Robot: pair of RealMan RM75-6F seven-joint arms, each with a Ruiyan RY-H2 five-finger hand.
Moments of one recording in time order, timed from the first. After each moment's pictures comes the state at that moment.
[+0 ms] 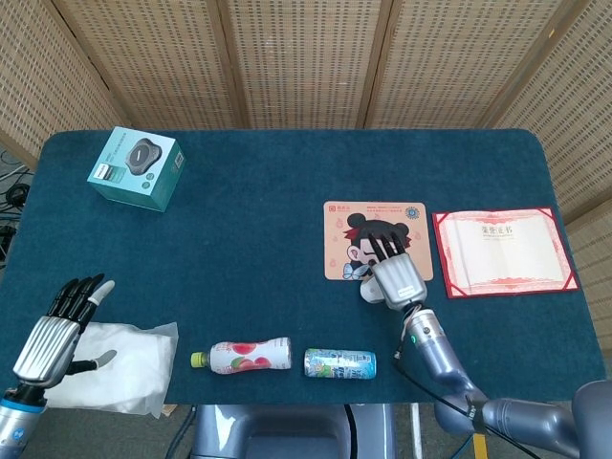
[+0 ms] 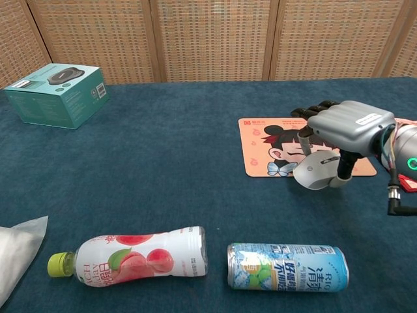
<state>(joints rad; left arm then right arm) -0.13 -1.18 0.06 -1.60 1.68 1.48 -0.04 0.72 -1.59 0.11 -1.46 -1.02 1.07 -0.77</state>
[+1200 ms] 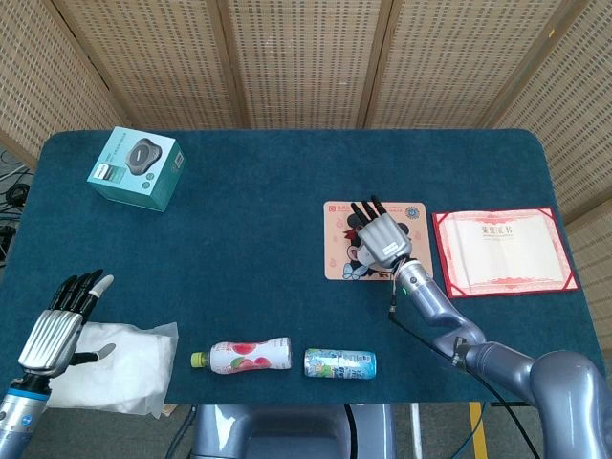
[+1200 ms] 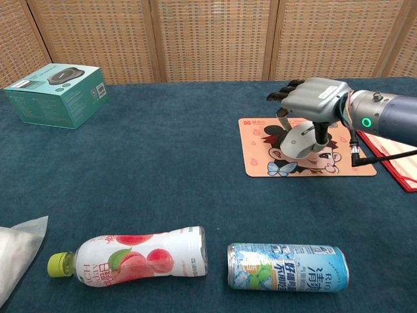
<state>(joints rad) -0.15 -1.21 0.04 -1.57 1.59 1.41 0.00 0.92 -1.66 0.13 -0.98 -1.23 0.78 -0.53</state>
